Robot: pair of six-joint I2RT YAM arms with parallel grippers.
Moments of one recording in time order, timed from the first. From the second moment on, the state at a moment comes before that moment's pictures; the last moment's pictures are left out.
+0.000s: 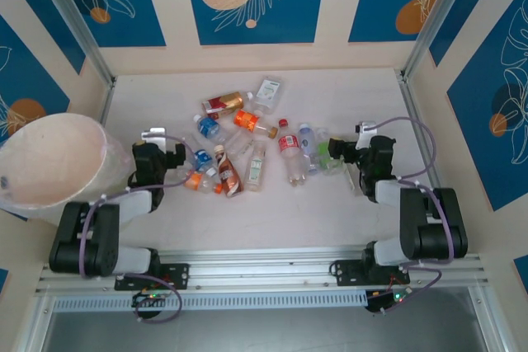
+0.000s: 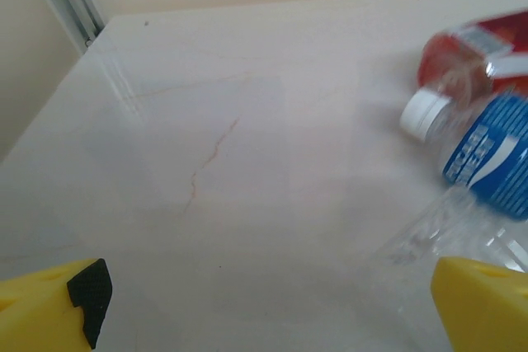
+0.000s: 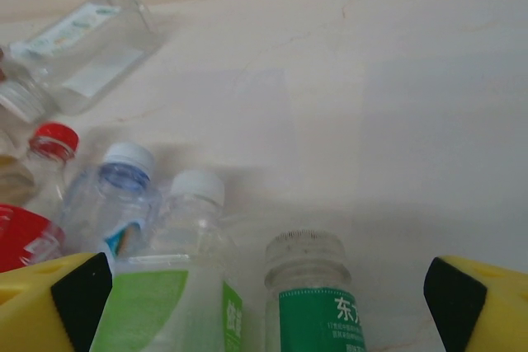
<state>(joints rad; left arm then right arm) -0.09 1.31 0.42 0.52 -0.19 0.00 -0.02 1.38 0.43 0.55 -0.21 0.09</state>
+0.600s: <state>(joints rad) -0.11 1.19 0.76 -0.23 -0.12 -0.44 0.00 1.28 0.80 -0.55 -0.02 0.44</state>
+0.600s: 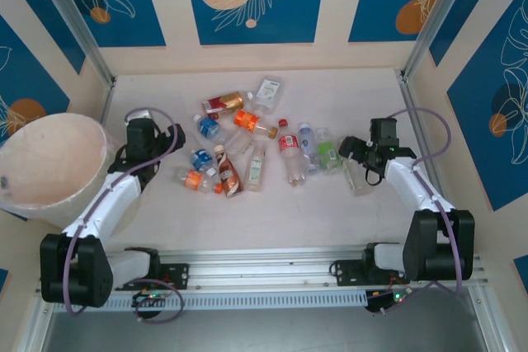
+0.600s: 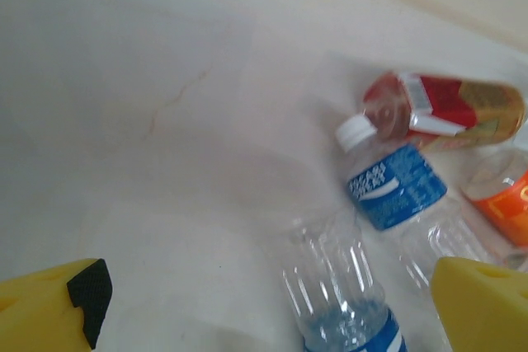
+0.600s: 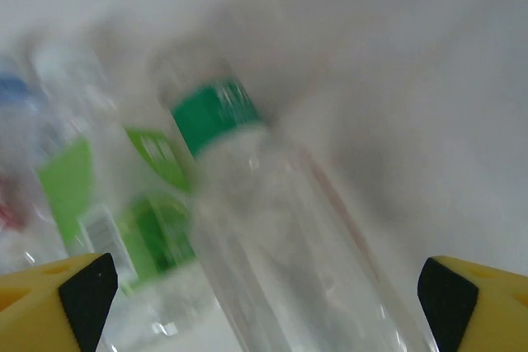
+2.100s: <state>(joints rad) -0.13 1.19 0.77 -0.16 0.36 -0.62 0.11 0.85 0.65 -0.27 -0.21 0.49</state>
